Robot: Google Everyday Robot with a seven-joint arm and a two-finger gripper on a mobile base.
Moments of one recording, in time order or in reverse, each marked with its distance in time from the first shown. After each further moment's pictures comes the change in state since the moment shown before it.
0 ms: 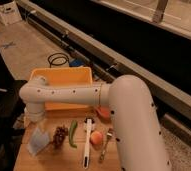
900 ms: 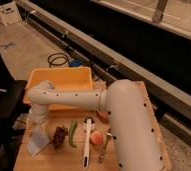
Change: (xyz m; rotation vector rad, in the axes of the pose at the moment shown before) arm 0.015 -0.006 0.049 0.046 -0.111 0.005
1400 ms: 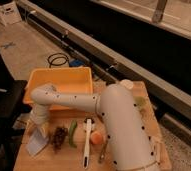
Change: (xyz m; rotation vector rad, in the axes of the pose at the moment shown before) arm 0.008 -0.003 0.027 -0.010 -0.083 0.016
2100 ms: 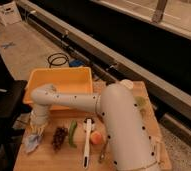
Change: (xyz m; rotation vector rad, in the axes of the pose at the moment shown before) arm 0.000 0.003 -0.002 -0.006 0.007 -0.007
